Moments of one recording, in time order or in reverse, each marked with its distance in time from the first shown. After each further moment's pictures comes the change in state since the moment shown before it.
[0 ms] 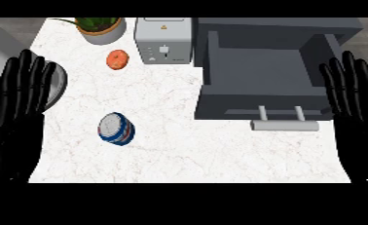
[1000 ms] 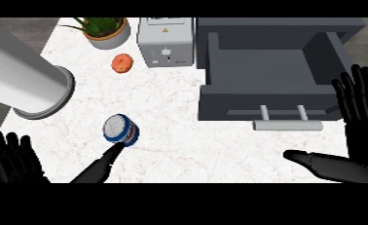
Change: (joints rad) left arm 0.313 -0.088 -0.401 -0.098 -0.596 0.948 0.484; right arm 0.075 0.009 -0.111 0.044 -0.053 -0.060 0.184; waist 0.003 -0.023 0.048
